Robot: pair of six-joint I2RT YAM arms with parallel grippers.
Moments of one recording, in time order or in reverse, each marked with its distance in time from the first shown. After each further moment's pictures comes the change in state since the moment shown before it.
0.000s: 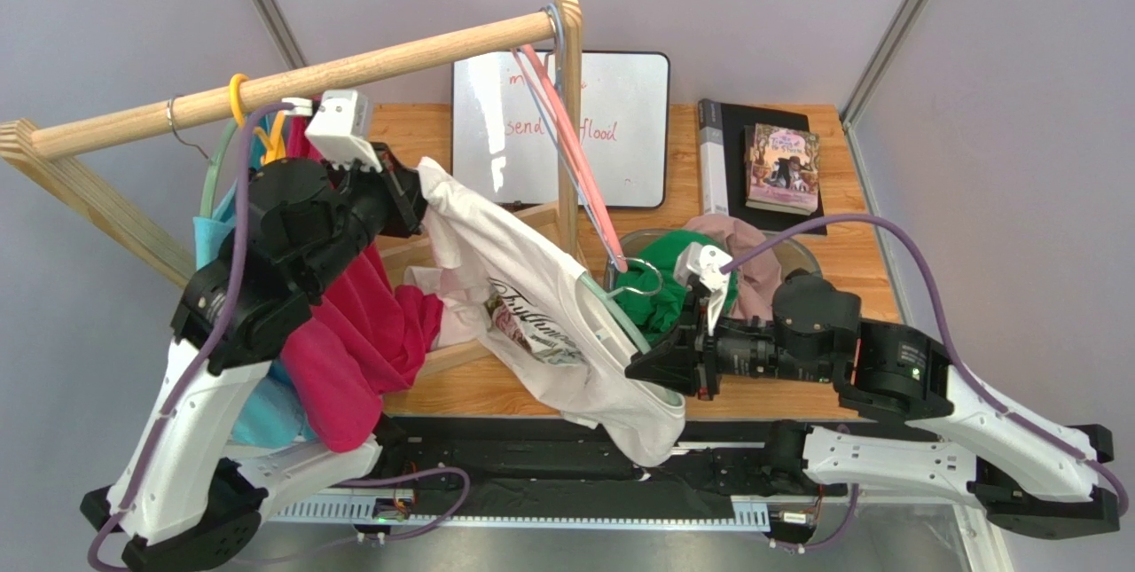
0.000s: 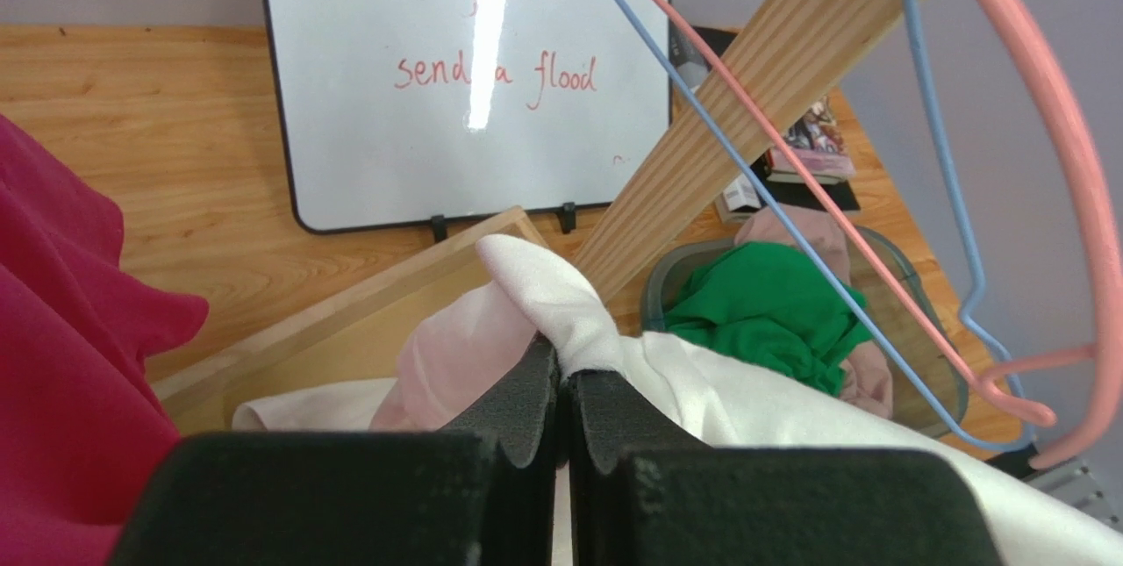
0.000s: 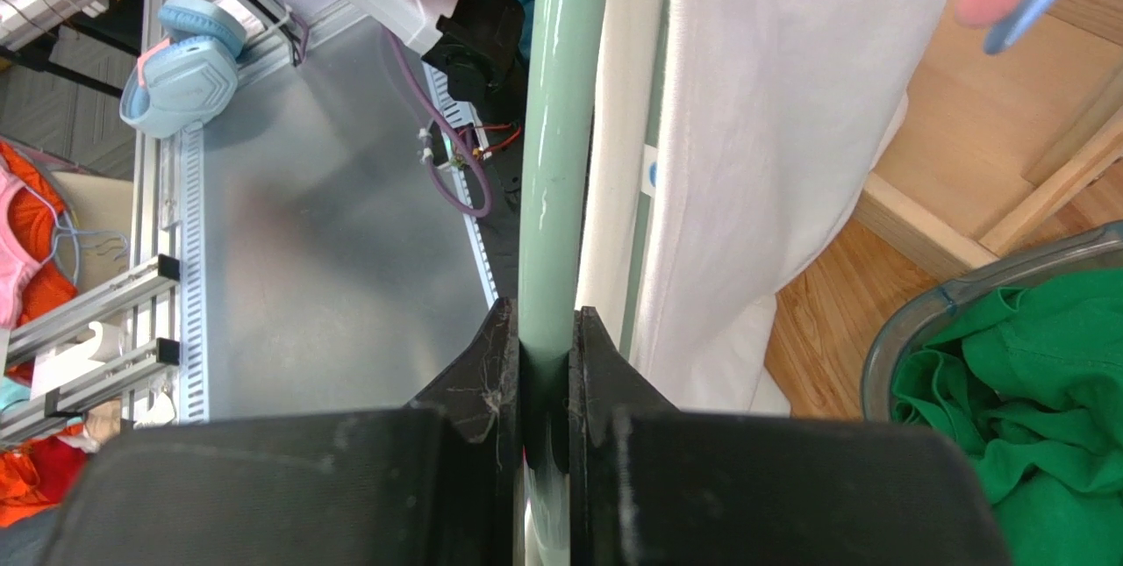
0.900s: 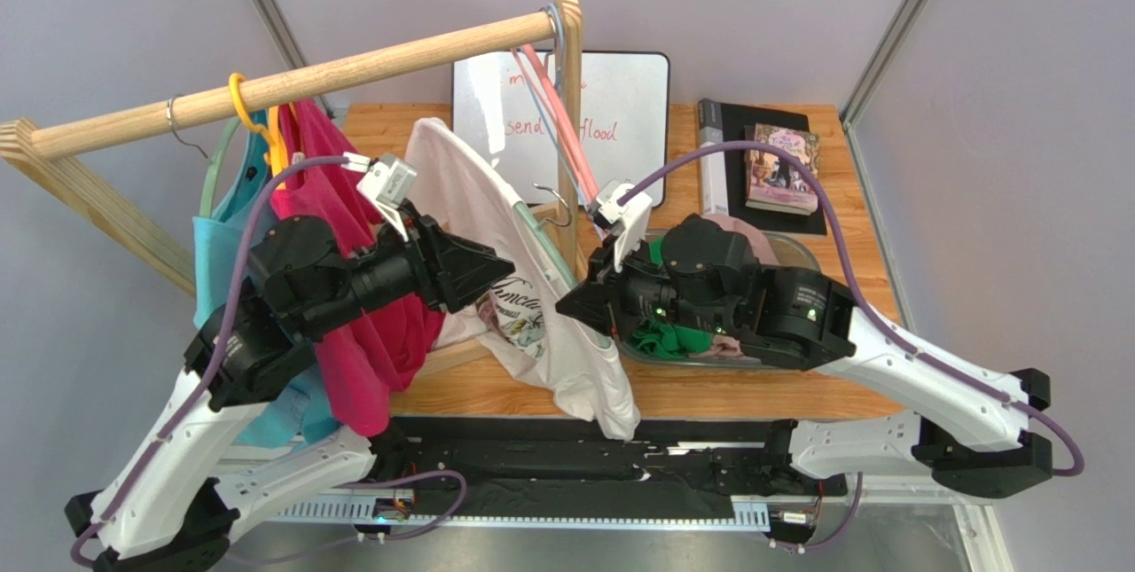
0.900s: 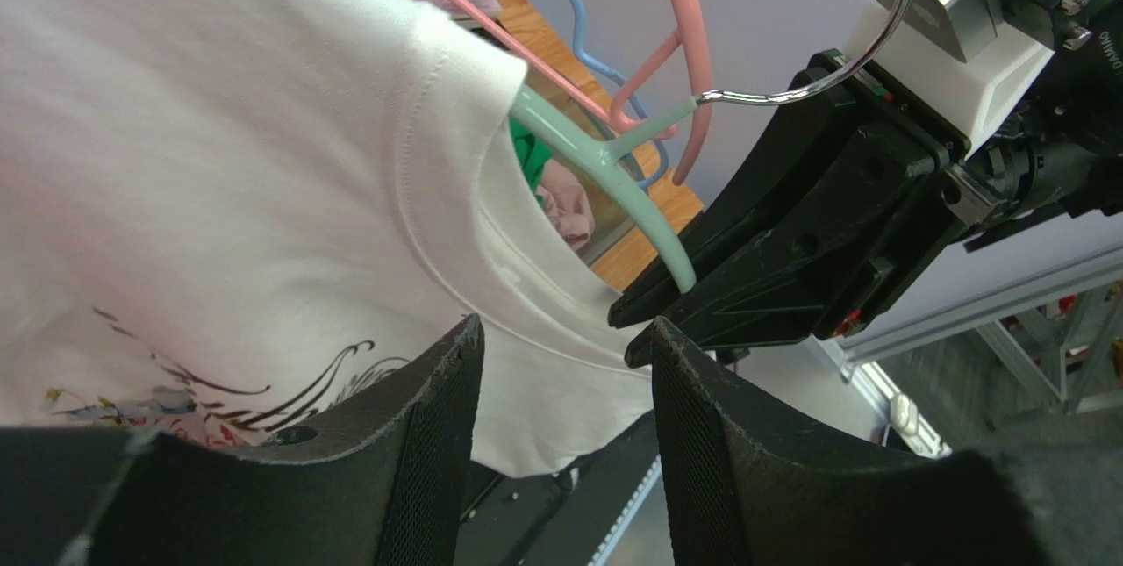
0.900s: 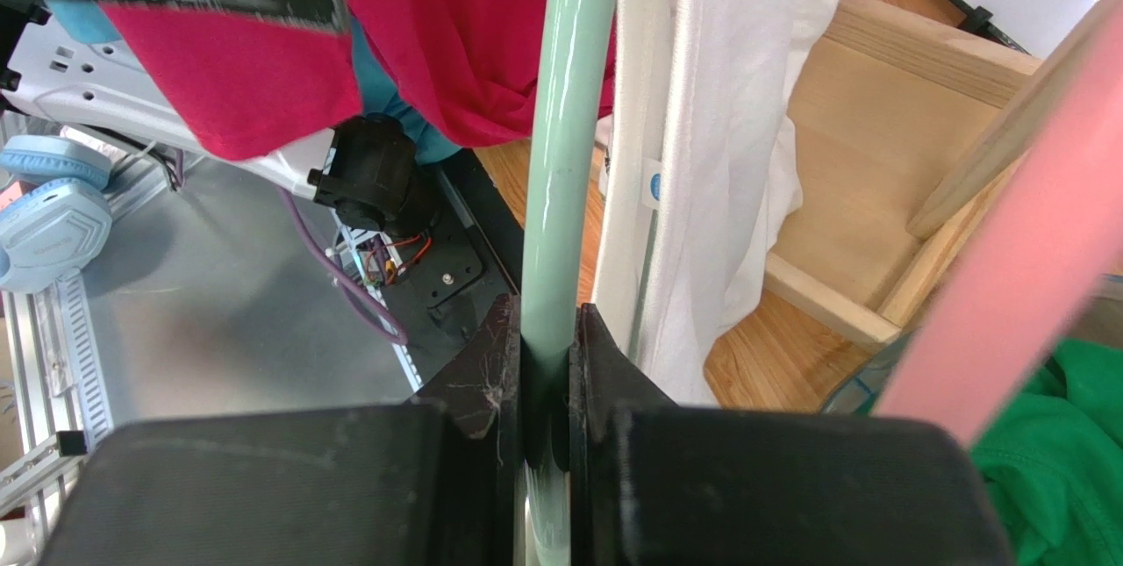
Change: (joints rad) left arm -0.136 -0.192 -0.266 0.166 0.420 -0.172; right arm 0.000 0.389 0.296 0.029 0.203 0.023
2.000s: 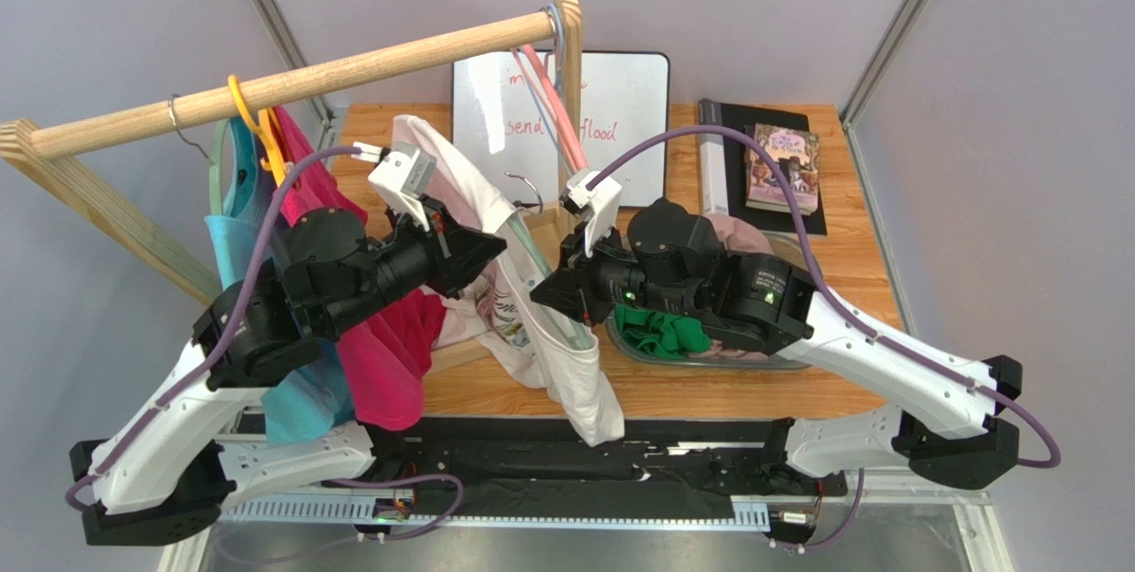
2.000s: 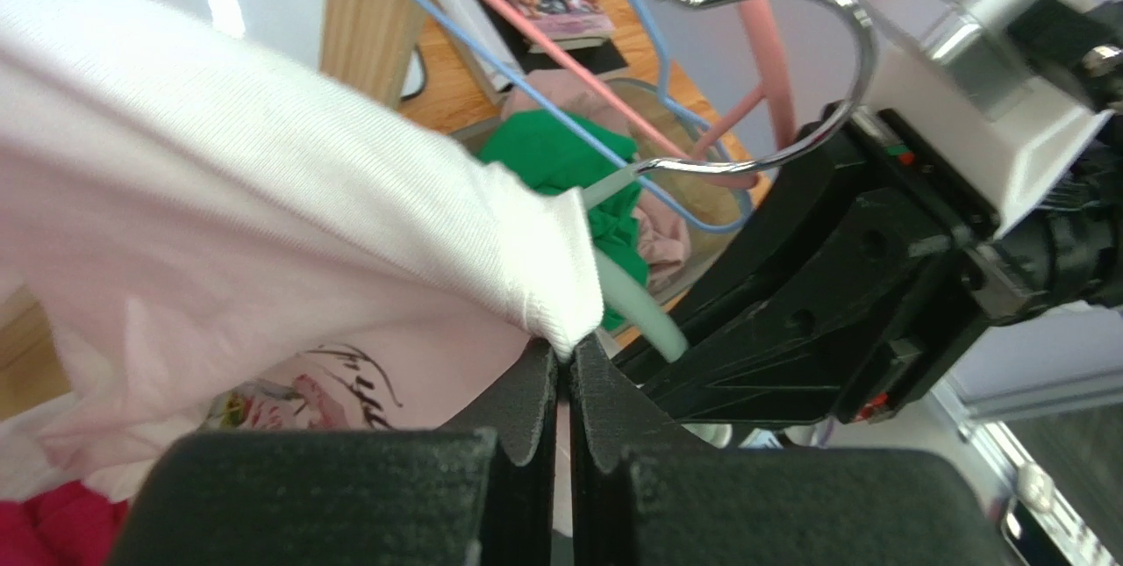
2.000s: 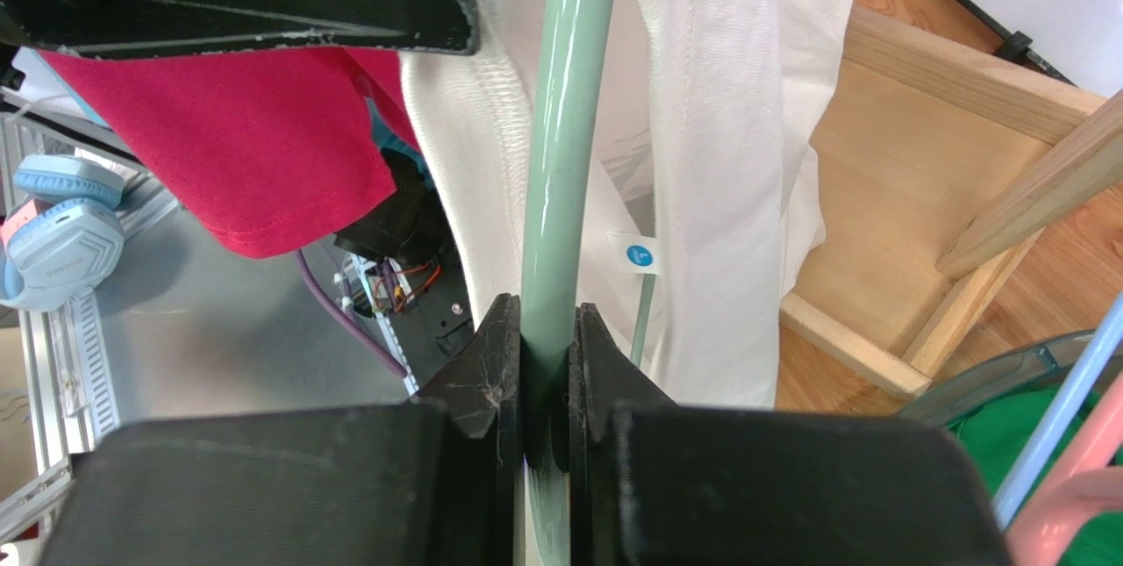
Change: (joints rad) left arm -0.211 0.111 0.121 -0.080 -0.345 0.066; right arm -0.044 0.109 0.037 0.070 -0.058 0.004
